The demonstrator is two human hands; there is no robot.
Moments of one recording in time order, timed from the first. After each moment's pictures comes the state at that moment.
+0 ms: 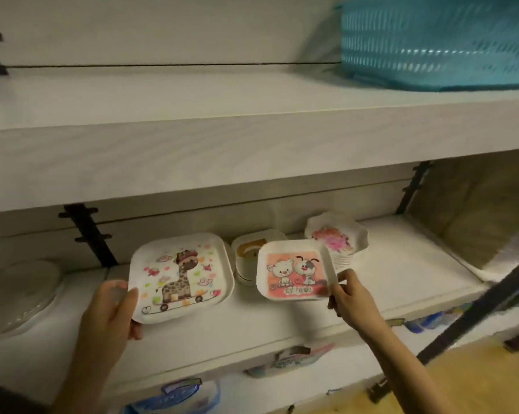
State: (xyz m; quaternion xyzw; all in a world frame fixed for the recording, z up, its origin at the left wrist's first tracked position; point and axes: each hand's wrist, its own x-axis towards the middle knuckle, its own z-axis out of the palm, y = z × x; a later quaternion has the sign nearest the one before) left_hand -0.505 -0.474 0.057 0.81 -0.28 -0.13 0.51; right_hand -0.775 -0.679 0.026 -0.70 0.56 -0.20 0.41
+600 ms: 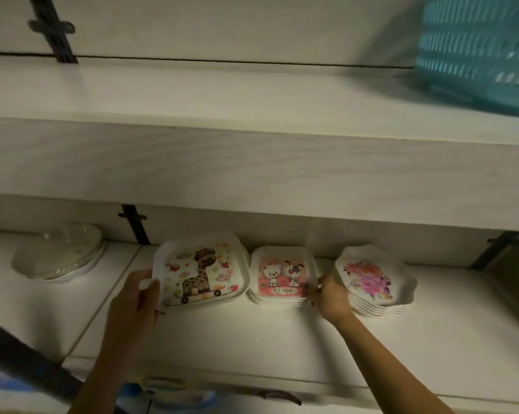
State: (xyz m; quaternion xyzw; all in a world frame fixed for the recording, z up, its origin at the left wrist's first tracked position) left_hand -0.540 -0.518 0.035 0.87 -0.20 -0.04 0.45; right_hand -0.693 -0.791 -0.025 -0.81 0.47 -0.05 0.34
